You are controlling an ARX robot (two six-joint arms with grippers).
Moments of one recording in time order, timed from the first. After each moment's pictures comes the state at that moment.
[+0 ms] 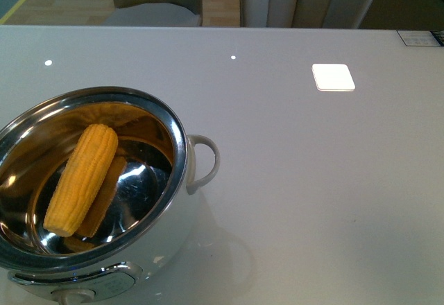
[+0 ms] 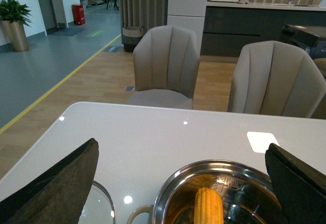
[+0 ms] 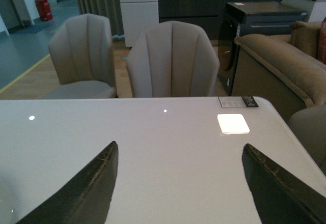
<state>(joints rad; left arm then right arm) 0.00 0.01 0.01 0.00 0.00 -0.01 0.00 0.01 0.02 0.00 0.00 0.00</state>
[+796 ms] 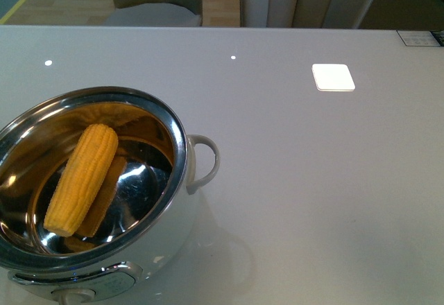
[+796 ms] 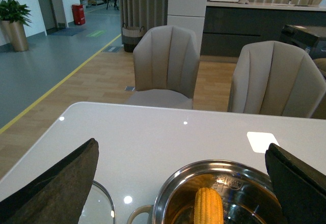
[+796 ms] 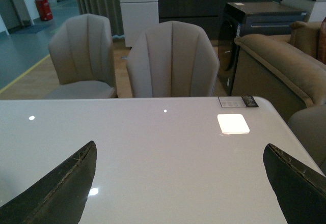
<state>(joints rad) 0.00 0.01 0.01 0.00 0.00 0.00 0.00 0.01 0.02 0.00 0.00 0.00</state>
